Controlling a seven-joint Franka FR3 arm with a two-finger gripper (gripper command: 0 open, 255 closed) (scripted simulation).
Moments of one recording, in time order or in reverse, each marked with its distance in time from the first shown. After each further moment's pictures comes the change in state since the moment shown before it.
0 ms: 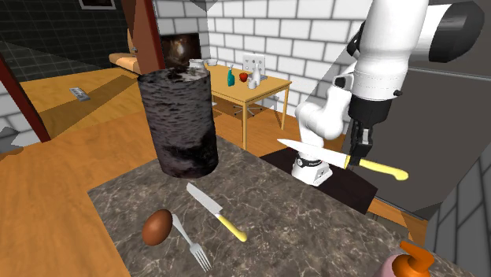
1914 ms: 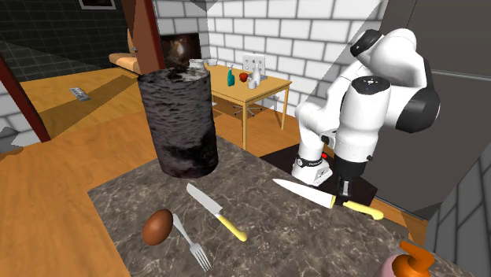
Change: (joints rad) arm 0.025 -0.012 0.171 -0.350 0.131 0.354 -0.059
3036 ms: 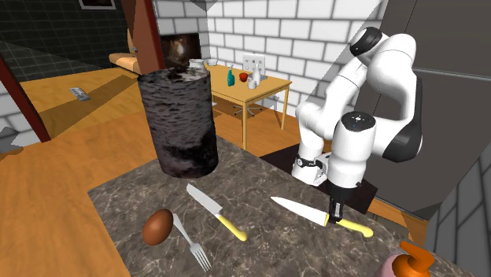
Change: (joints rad) arm -0.043 0.100 0.165 -0.118 0.080 0.235 -0.026
